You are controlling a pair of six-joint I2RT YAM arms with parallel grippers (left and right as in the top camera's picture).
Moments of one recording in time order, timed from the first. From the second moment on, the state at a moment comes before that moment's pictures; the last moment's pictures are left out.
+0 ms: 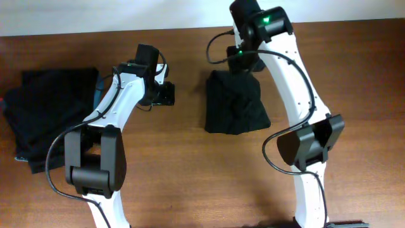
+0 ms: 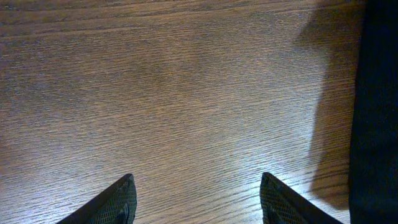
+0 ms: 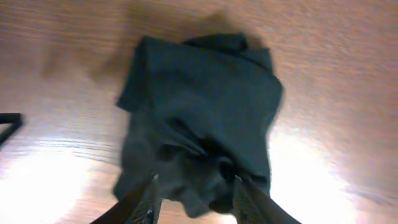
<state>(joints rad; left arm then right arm) -0.21 2.07 1.61 -0.85 0.15 -0.12 0.30 2.29 2.51 -1.55 0.01 0.21</state>
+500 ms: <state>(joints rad) -0.21 2.07 1.61 -0.85 0.15 -0.11 0.14 2.29 2.00 -1.39 -0.01 0.23</state>
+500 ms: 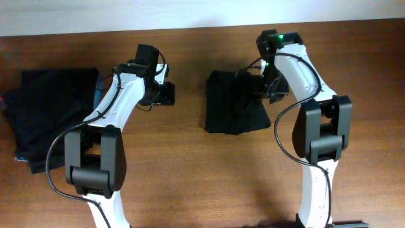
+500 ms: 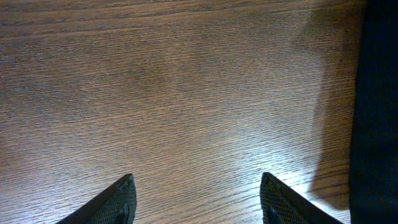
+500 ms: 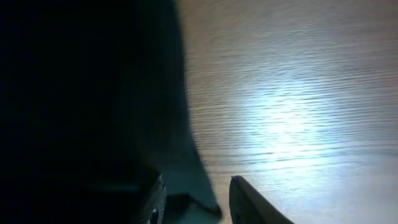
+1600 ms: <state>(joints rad) -0.21 2.07 1.61 -0.85 0.15 -0.11 0.28 2.28 2.14 -1.42 -0.34 0.02</state>
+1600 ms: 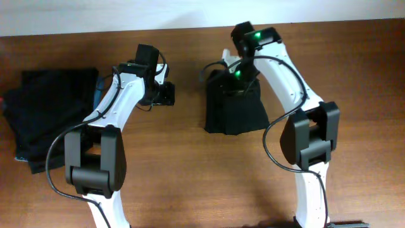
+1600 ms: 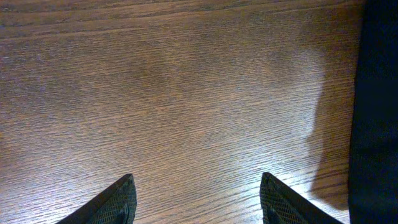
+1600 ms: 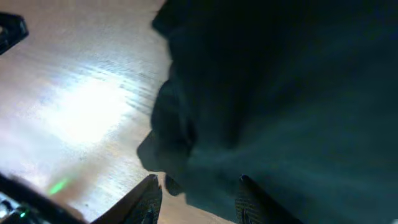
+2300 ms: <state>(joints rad) -0.21 2.07 1.61 -0.85 0.15 -0.10 0.33 2.28 1.97 -1.24 -0.20 0.06</state>
